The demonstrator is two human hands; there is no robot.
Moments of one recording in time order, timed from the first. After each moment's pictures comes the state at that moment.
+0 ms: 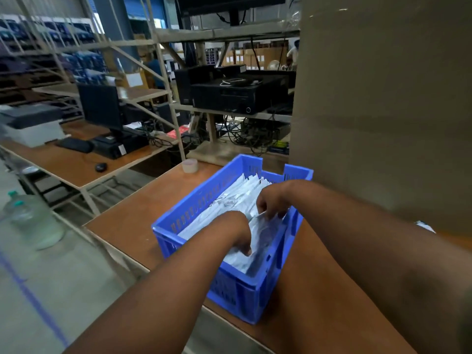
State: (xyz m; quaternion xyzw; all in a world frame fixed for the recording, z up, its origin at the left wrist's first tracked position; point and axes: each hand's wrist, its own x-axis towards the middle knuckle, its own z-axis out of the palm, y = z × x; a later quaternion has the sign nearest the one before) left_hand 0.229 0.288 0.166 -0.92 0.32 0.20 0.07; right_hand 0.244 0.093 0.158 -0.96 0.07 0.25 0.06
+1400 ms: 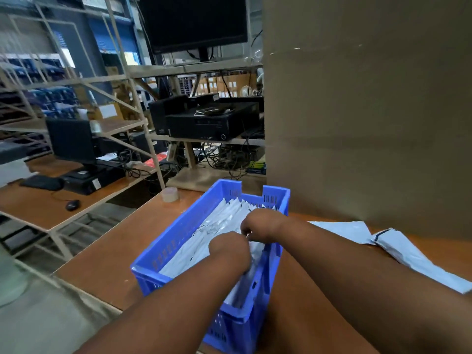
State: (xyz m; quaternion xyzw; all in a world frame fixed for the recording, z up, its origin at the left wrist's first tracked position) left_hand 0.217 0.252 0.147 -0.93 0.36 0.04 0.10; right_hand 0.203 0.107 0.158 -1.00 0.06 0.07 -0.01
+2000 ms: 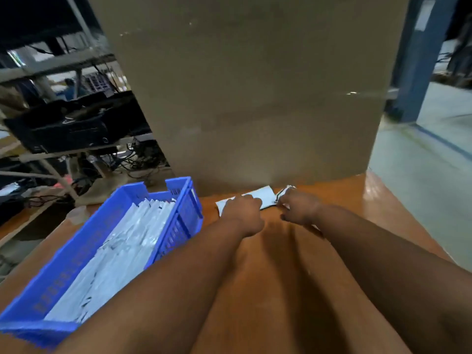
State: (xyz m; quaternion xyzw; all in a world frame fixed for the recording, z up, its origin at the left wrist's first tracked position) left_hand 0.041 0.017 0.126 -0.78 0.62 -0.04 0.02; right_hand -0.110 -0.125 0.082 -0.92 0.38 0.03 0.13
